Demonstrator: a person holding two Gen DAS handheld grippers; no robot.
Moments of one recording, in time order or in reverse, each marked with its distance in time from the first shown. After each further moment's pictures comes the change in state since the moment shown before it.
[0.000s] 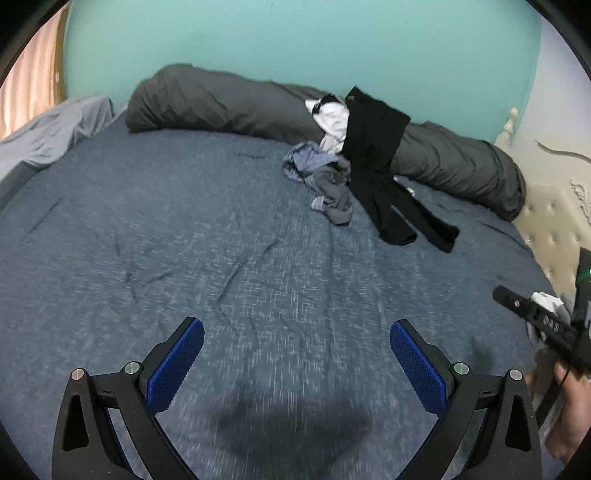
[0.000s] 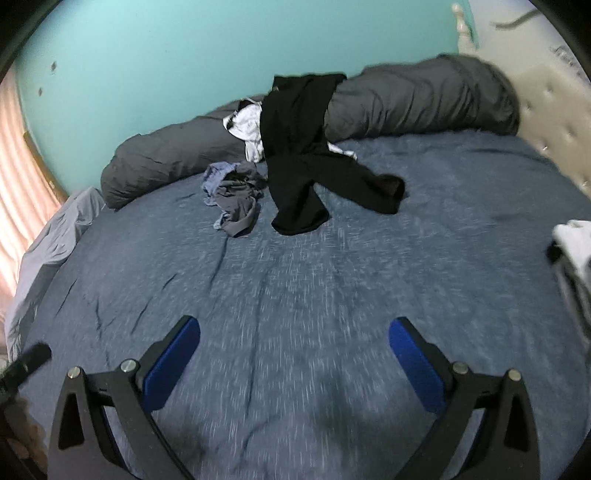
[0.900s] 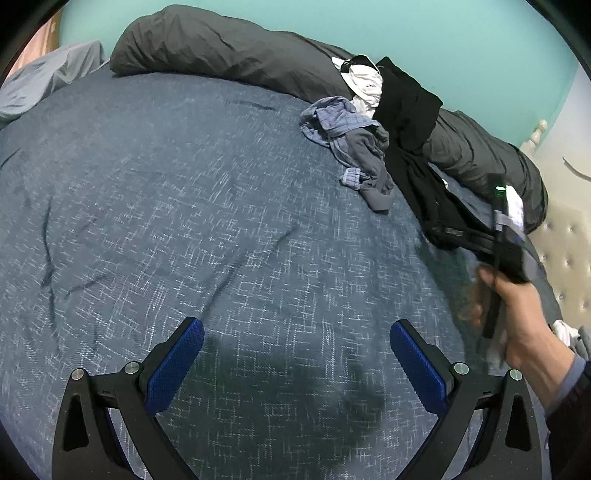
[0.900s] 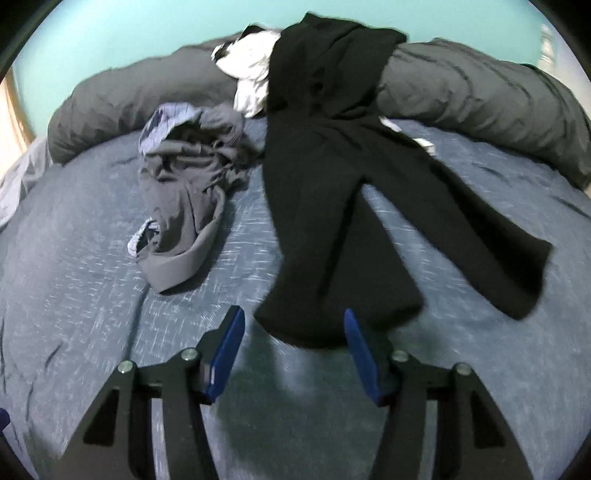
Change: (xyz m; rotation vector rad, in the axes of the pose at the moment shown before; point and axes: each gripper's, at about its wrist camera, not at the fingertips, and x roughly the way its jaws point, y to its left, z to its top) left arm 0.145 0.046 0.017 -0.107 0.091 -0.075; right arm 0.267 0.041 0.098 -0.207 0.136 -0.134
